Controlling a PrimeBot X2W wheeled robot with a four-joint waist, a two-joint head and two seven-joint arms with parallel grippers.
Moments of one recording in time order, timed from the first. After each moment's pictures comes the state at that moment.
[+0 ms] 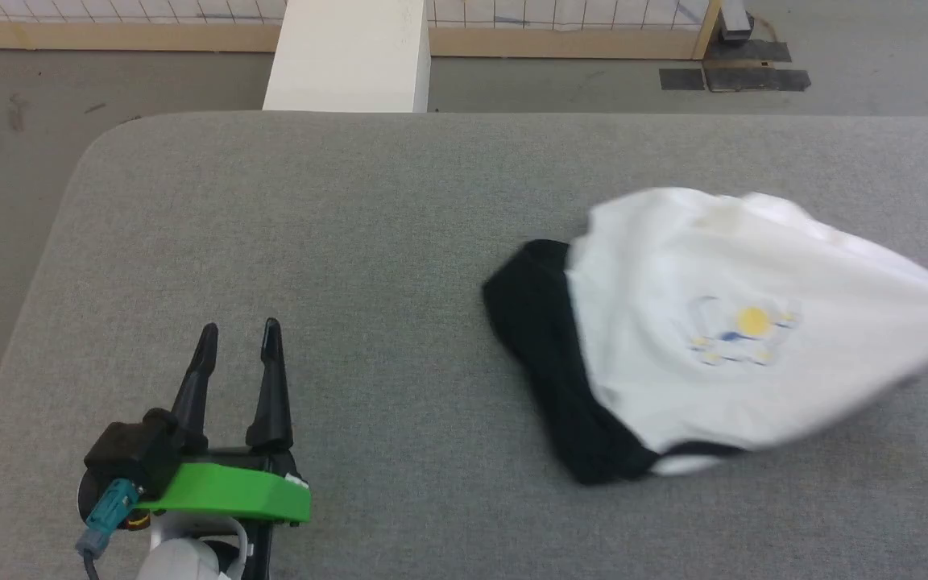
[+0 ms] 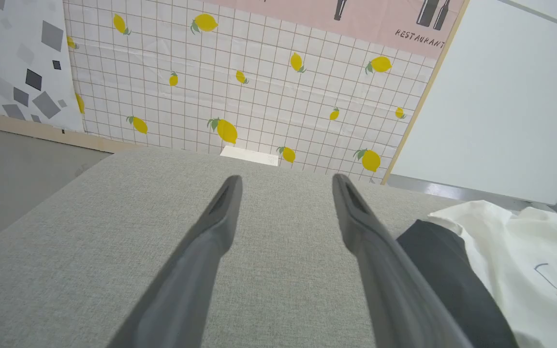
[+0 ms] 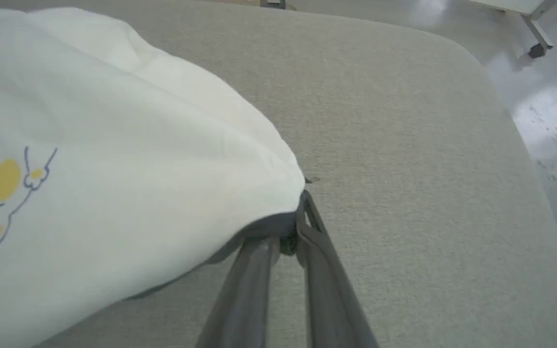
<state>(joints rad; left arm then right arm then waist) -0.04 0.05 -0.01 0.01 -0.28 -0.10 -0.26 -0.27 -0.26 -0.29 0.18 0.03 0.13 0.59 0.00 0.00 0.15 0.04</state>
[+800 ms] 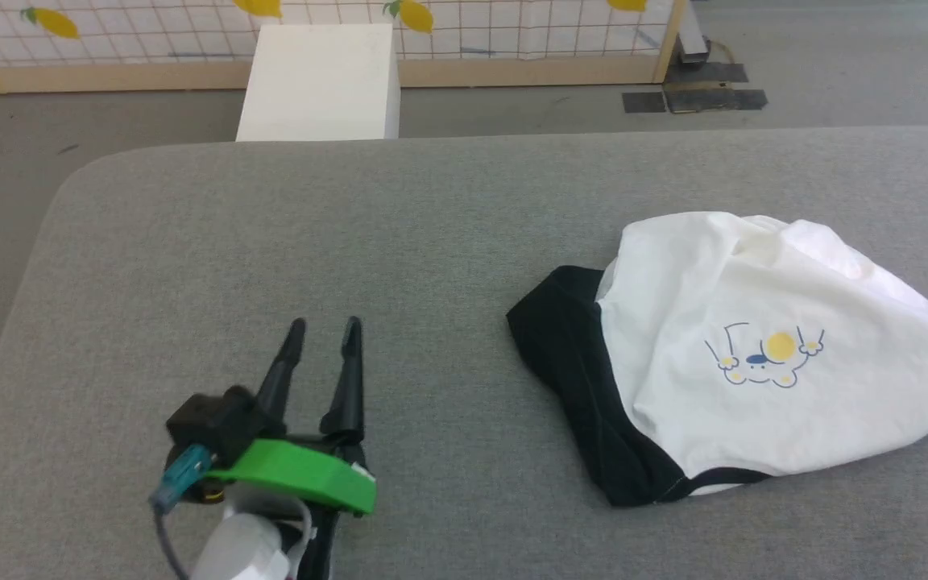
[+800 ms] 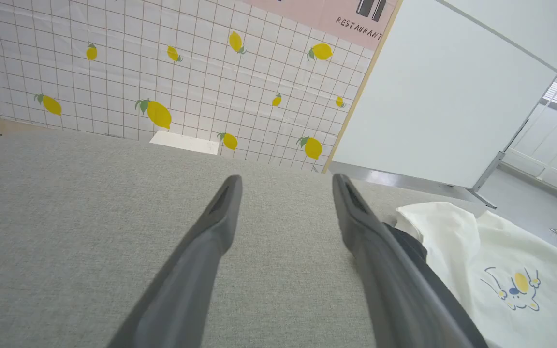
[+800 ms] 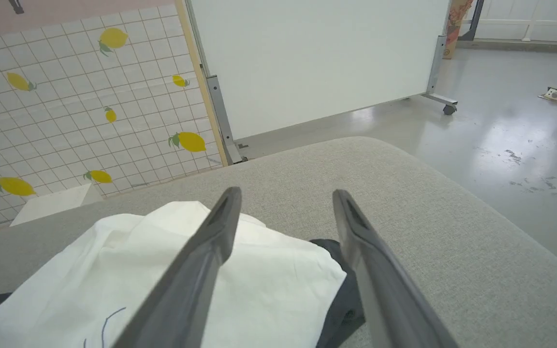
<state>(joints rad) -0.11 0.05 -0.16 0.12 -0.38 -0.11 -0.26 -0.18 -0.06 -0.53 0.08 0.10 0.13 0.08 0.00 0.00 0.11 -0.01</state>
